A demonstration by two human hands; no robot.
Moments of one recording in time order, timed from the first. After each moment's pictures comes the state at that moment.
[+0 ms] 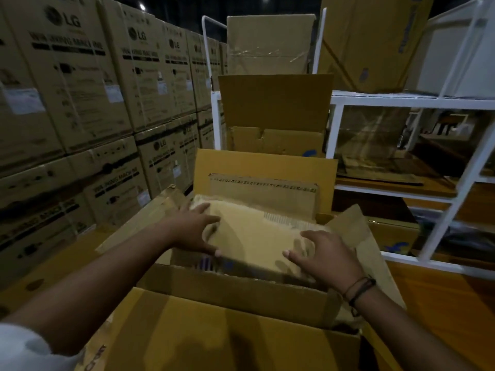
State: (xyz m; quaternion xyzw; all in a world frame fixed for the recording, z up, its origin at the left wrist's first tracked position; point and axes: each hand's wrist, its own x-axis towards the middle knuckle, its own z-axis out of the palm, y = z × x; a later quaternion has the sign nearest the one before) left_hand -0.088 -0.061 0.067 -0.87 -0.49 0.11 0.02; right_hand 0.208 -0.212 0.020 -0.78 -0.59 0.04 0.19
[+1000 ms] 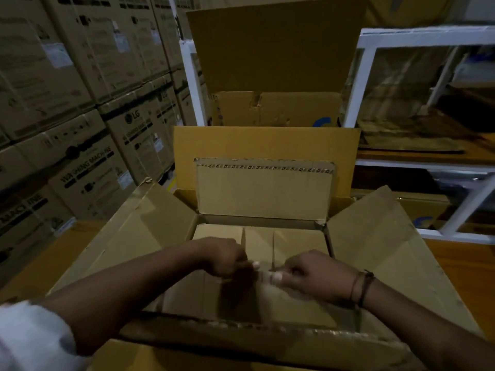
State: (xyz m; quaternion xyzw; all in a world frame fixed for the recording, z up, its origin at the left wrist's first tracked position) left_hand -0.008 0.024 -0.005 -0.89 -0.29 0.27 -0.22; right_hand 0.194 -0.113 -0.012 -0.66 -0.70 0.28 0.04
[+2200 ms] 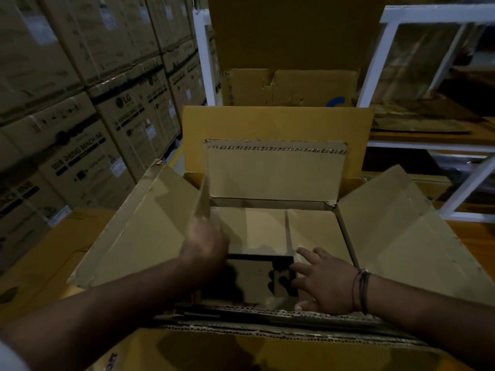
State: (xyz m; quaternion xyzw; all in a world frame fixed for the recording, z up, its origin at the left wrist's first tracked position) left_hand -0.075 0.003 -0.020 -0.86 -0.40 0.27 0.19; right_hand 0.149 -0.129 -0.060 -0.54 -0.79 0.05 -0.30
